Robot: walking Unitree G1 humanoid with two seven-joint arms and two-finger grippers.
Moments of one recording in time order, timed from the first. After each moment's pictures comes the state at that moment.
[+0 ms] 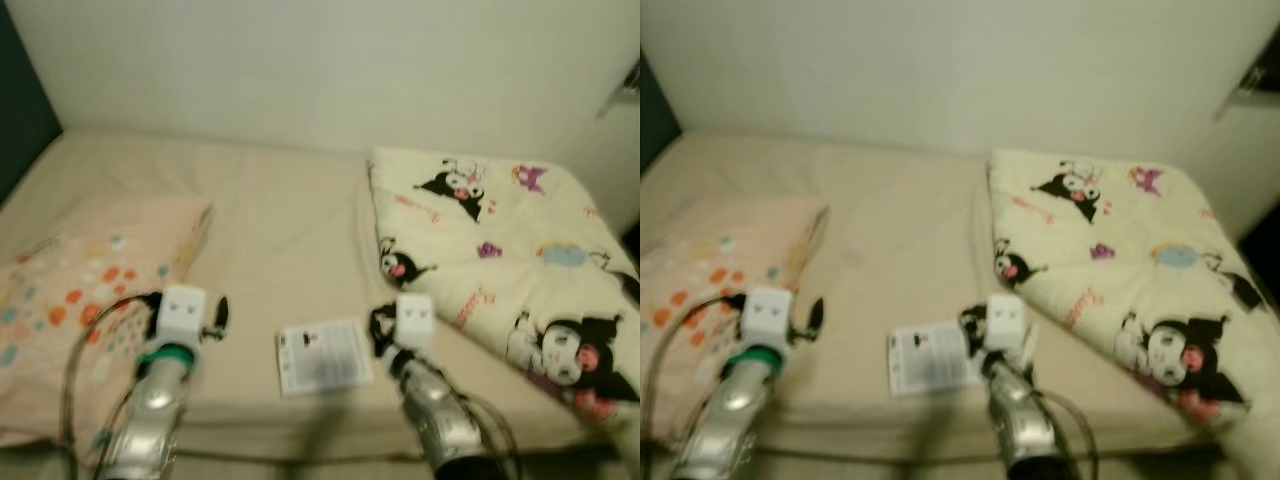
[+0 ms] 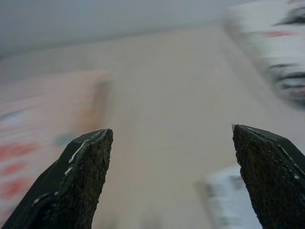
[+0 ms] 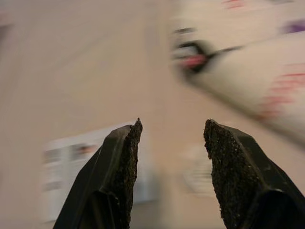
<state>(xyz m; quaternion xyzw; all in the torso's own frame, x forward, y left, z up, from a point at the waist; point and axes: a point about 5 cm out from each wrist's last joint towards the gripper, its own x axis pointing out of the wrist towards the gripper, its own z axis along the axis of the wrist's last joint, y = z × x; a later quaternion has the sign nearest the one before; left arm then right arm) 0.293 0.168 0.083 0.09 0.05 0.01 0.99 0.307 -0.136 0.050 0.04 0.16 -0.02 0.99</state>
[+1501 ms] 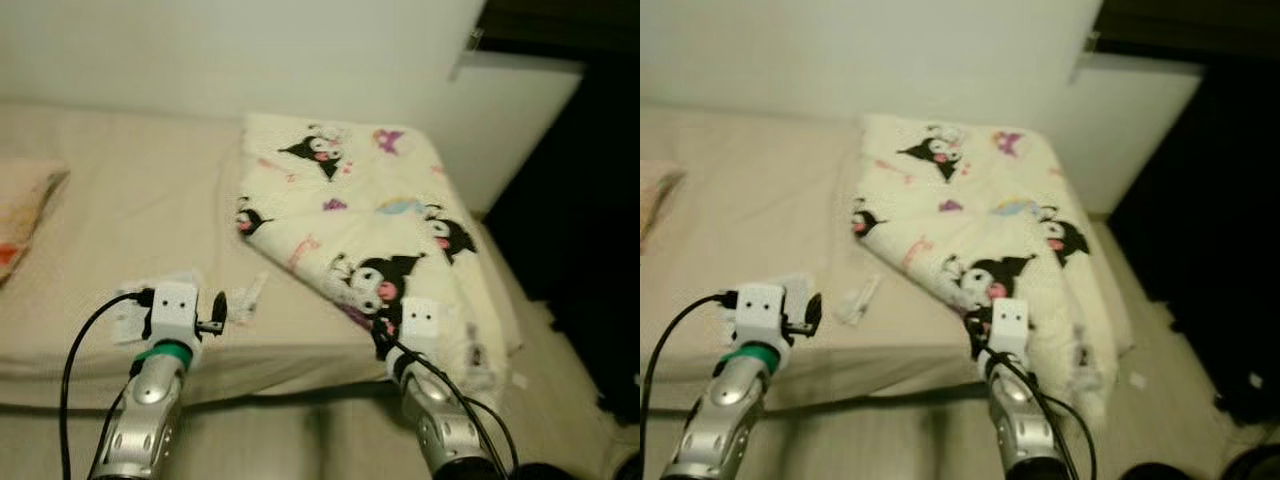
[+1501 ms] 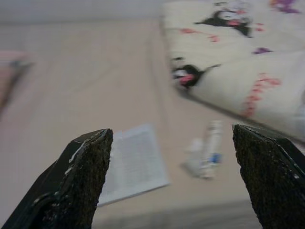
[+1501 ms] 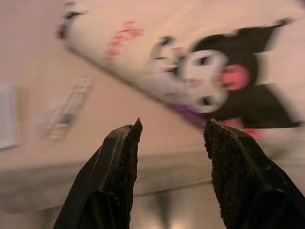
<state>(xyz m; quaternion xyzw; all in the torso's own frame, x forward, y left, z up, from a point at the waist) 0.295 0.183 0.089 0.06 0.05 0.04 1.00 0.308 -0.131 0.051 0.07 0.16 -0.02 0.98</state>
